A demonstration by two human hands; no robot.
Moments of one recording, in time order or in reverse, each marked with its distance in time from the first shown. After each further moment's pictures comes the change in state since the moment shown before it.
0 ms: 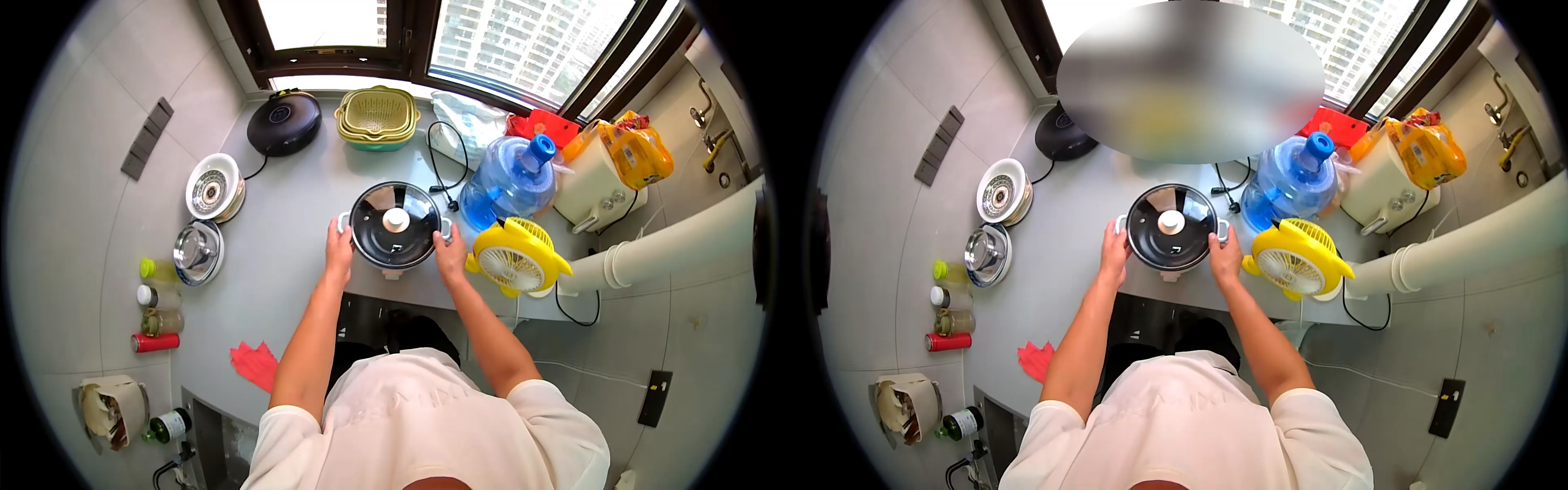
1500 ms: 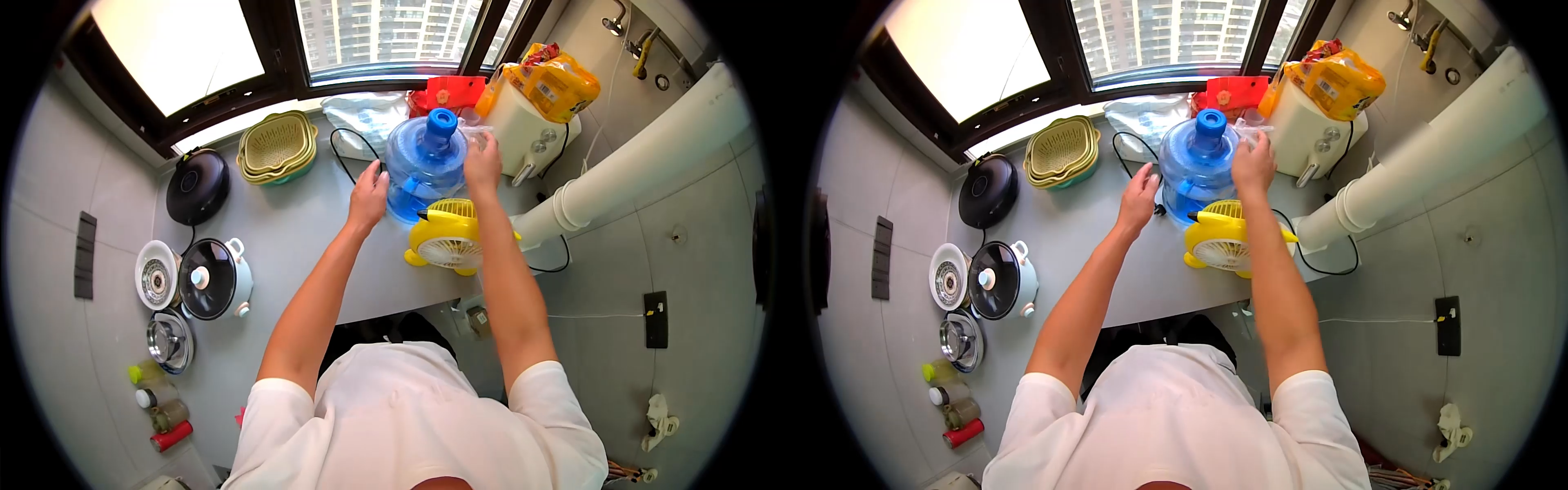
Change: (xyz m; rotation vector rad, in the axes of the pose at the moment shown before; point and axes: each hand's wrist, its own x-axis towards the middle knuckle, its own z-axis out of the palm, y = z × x) left_hand 0.002 0.087 0.287 0.499 -0.532 0.536; right_hand 0.163 -0.095 -0.216 -0.184 0.685 -0.196
